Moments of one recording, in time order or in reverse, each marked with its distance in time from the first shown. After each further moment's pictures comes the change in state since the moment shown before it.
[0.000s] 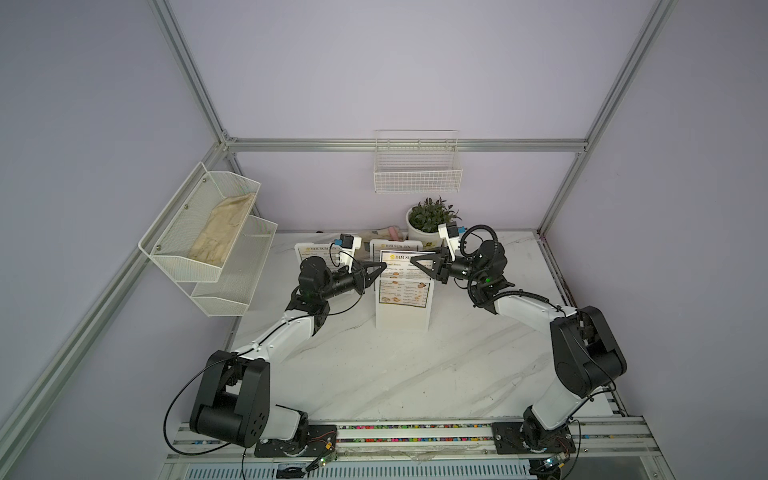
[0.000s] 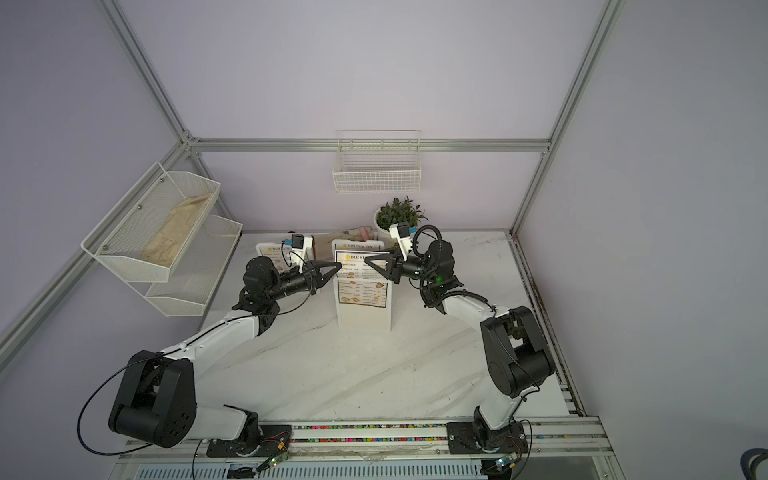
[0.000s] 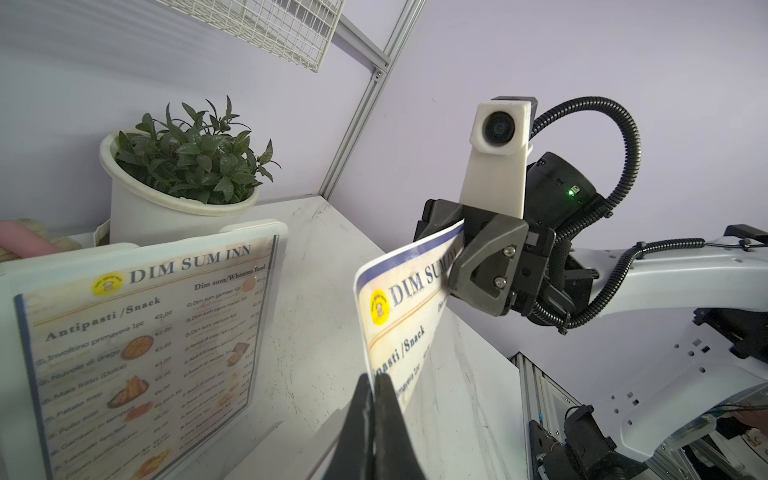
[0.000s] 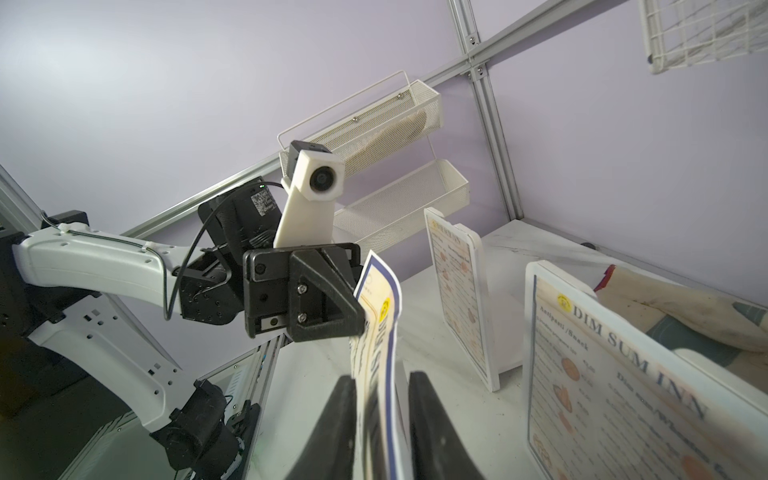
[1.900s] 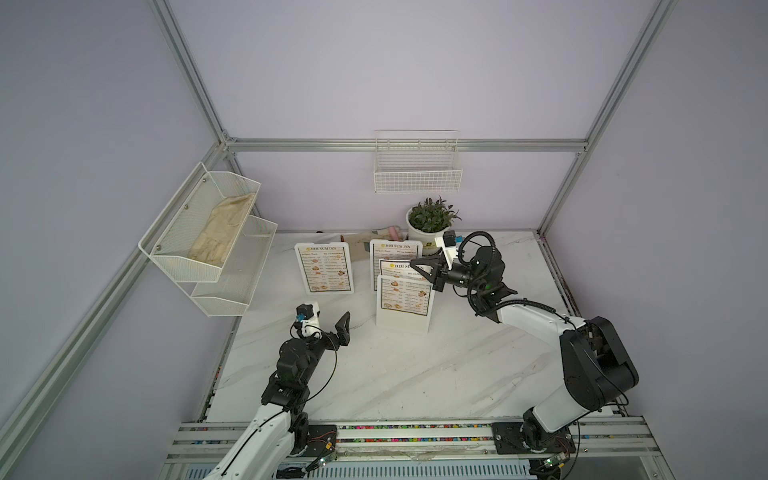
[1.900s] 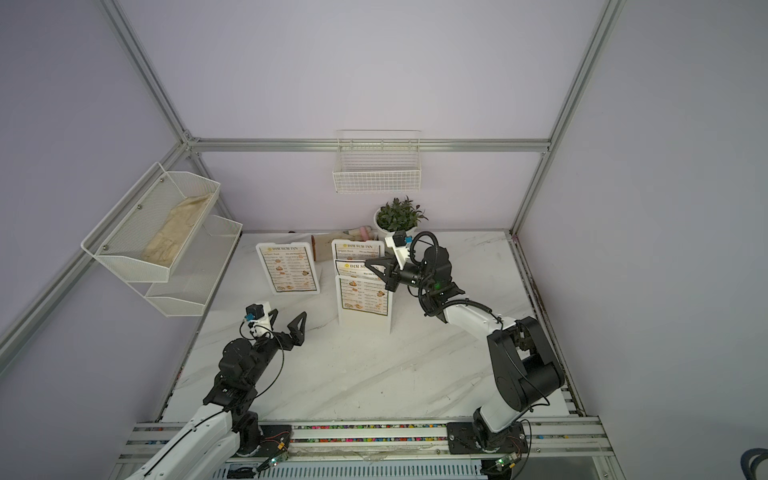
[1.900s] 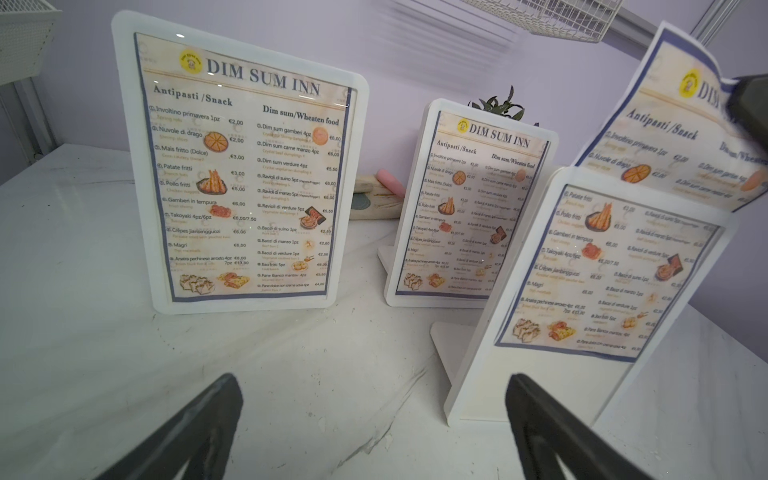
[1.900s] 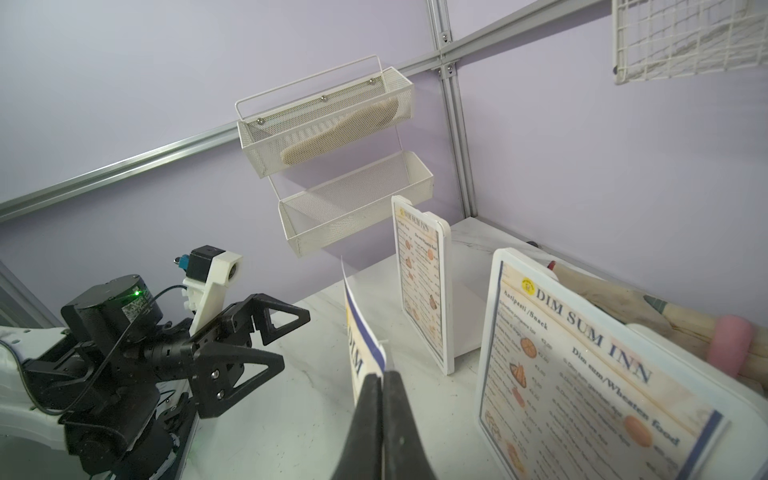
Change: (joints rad) left arm 0.000 -0.785 -0.713 -0.163 -0.792 0.234; right arm 0.047 -0.086 -0.095 -0.124 0.137 -0.223
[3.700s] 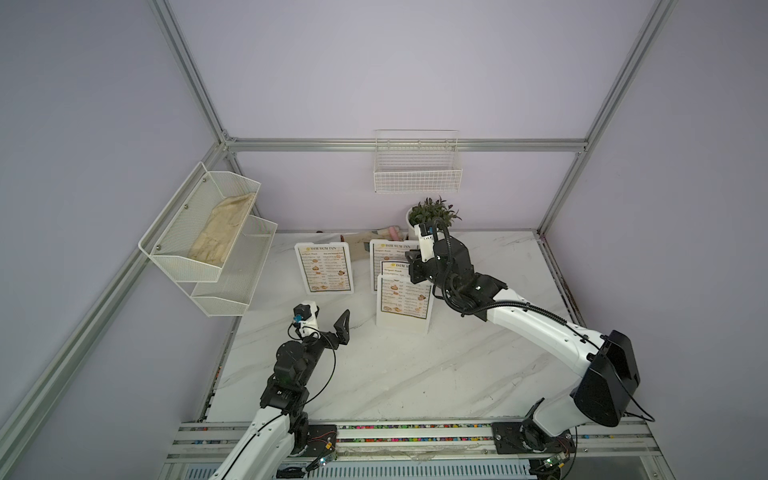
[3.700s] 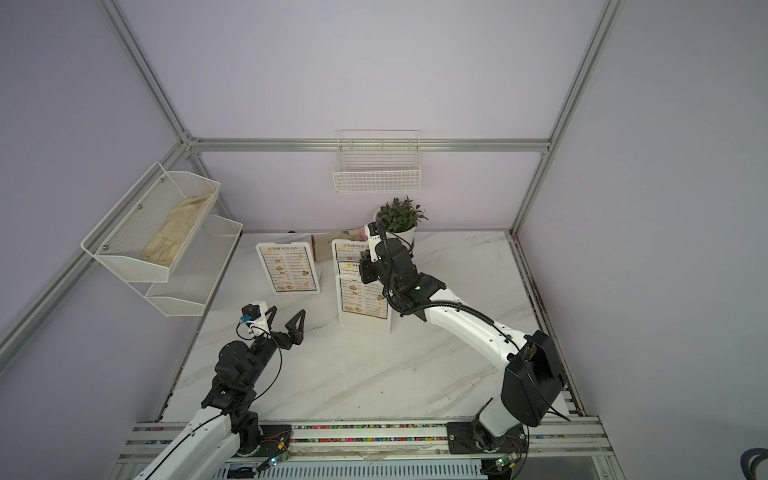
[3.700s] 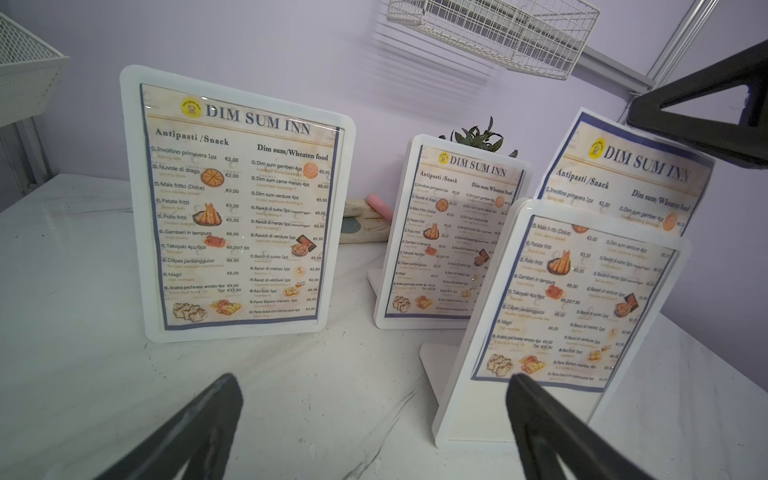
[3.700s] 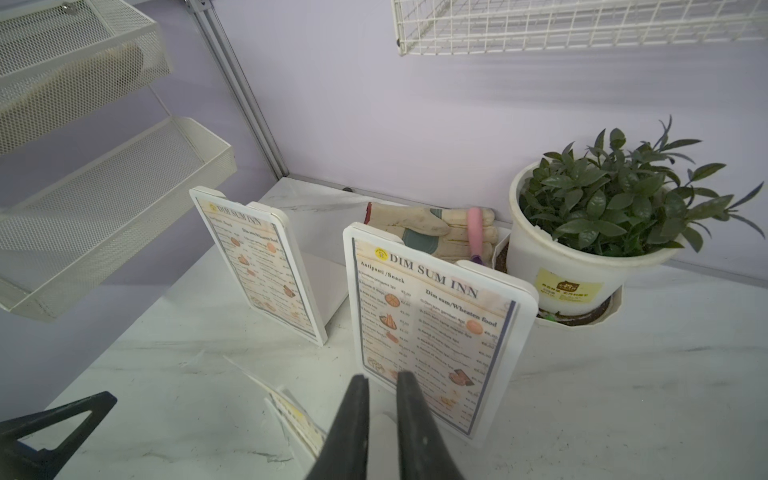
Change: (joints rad) left arm 0.000 -0.036 -0.003 0.025 0.006 -0.003; right arm 0.312 -0.067 0.335 -0.772 1.006 -0.053
